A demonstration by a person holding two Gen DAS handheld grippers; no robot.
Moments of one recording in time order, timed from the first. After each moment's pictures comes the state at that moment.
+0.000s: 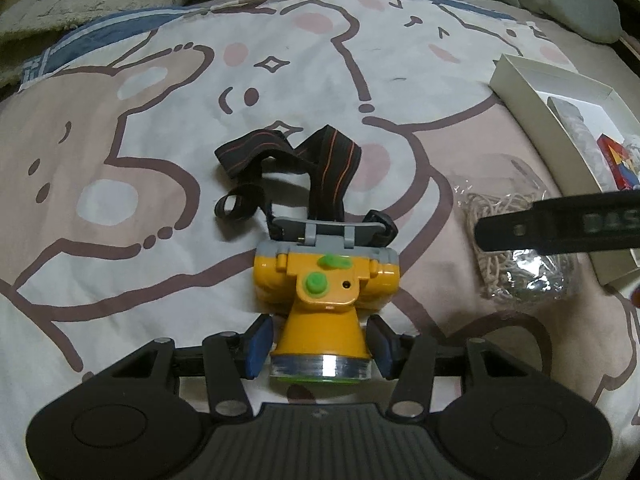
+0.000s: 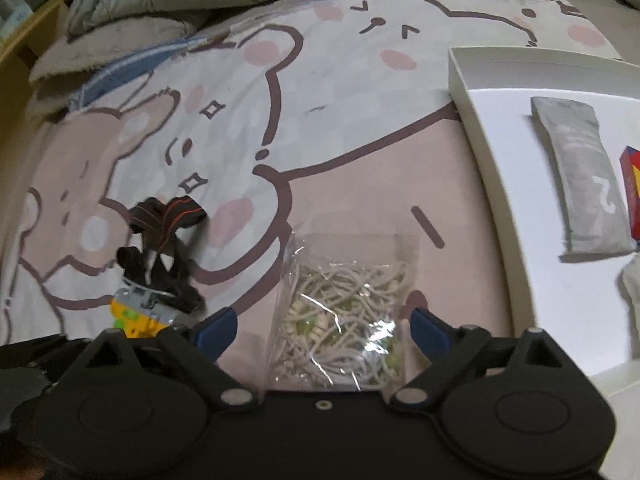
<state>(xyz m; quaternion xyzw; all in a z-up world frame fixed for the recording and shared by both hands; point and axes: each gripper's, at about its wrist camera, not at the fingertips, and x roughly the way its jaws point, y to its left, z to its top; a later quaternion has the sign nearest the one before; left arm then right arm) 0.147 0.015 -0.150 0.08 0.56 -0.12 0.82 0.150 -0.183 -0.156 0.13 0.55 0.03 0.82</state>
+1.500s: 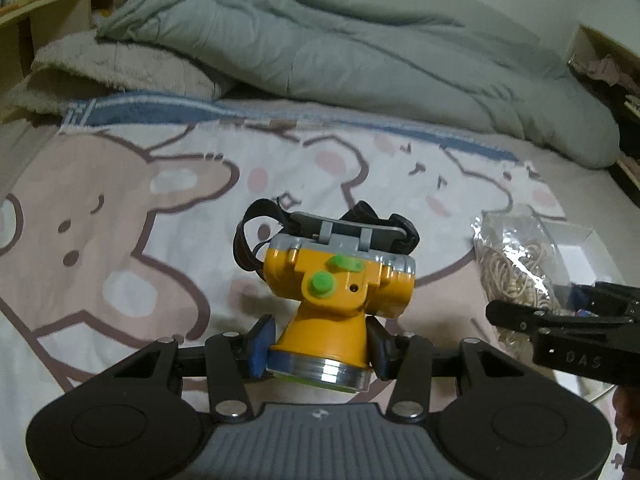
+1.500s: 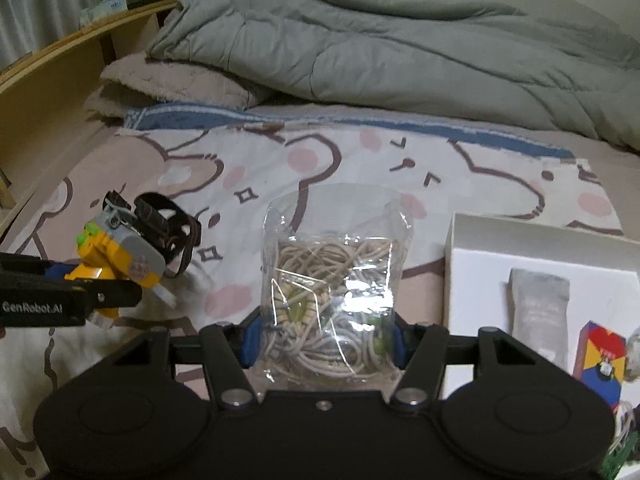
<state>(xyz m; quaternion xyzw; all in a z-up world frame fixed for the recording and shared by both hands) 0.157 0.014 -0.078 -0.03 0.43 -0.09 0.90 0.146 -0.205 -0.100 0.00 0.40 0.10 0.91</state>
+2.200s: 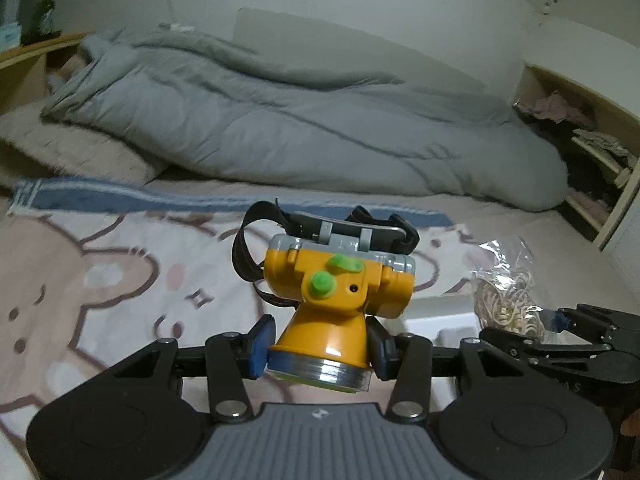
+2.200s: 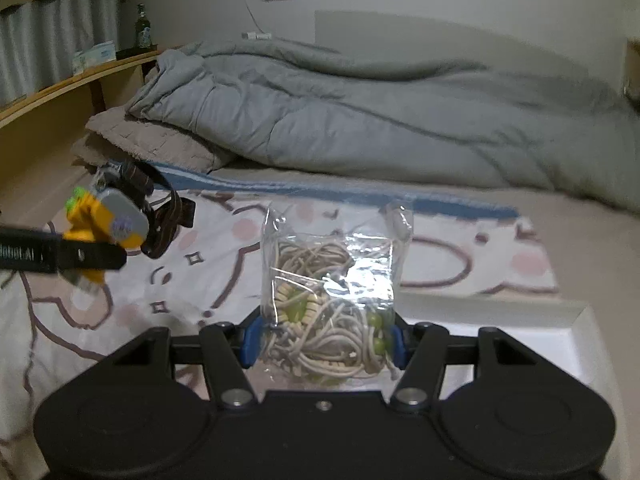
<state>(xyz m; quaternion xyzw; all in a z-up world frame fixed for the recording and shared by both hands) 0.172 -0.056 -0.019 -0.05 0.35 -0.16 0.92 0.136 -0.291 -0.050 -0.02 0.32 0.08 0.94</state>
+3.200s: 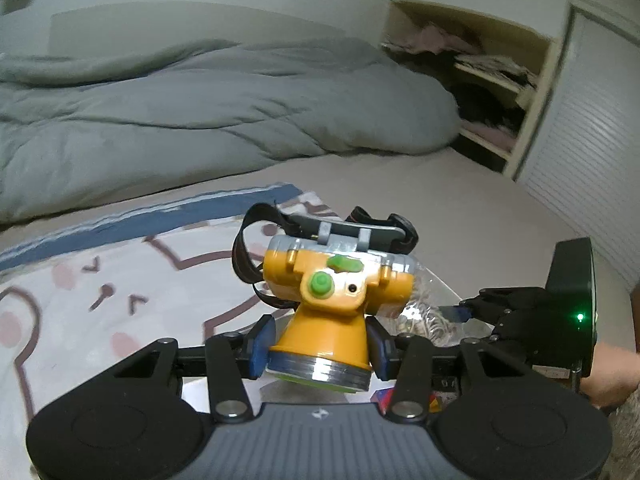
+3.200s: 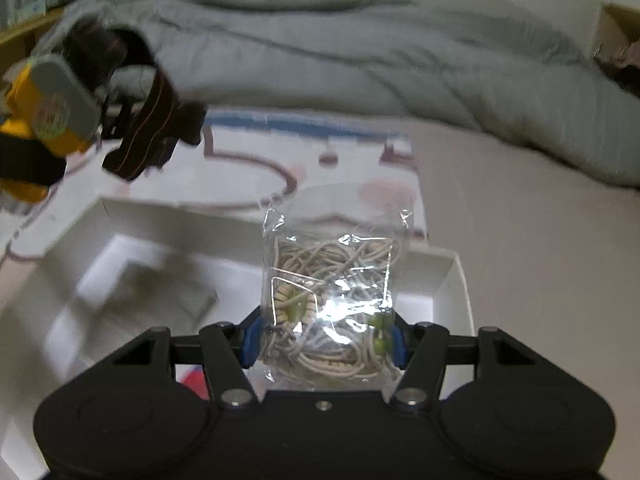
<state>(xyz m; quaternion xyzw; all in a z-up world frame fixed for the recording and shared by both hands) 0.240 -0.280 -0.079 0.03 0.34 -0.34 0.88 0.202 -0.490 -0.160 -0.06 0.39 0.03 0.92</state>
